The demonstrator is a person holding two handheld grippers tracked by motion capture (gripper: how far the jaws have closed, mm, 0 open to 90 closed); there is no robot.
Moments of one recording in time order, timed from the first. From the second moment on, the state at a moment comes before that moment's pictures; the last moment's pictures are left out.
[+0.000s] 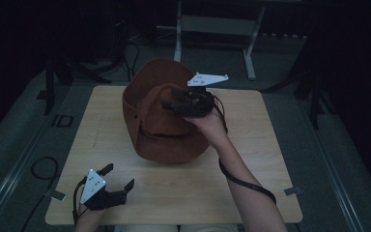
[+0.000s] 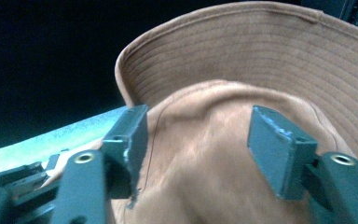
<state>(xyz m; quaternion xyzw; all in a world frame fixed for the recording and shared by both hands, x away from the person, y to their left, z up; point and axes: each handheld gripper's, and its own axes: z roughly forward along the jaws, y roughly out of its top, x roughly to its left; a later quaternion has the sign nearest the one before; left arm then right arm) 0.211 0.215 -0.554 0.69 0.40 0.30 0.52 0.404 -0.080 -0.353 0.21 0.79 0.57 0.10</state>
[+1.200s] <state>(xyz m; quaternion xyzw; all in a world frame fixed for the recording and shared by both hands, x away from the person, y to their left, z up) 0.215 0.223 -0.567 0.70 0.41 0.30 0.50 0.361 -0.195 -0.425 0.25 0.80 0.53 0.16</state>
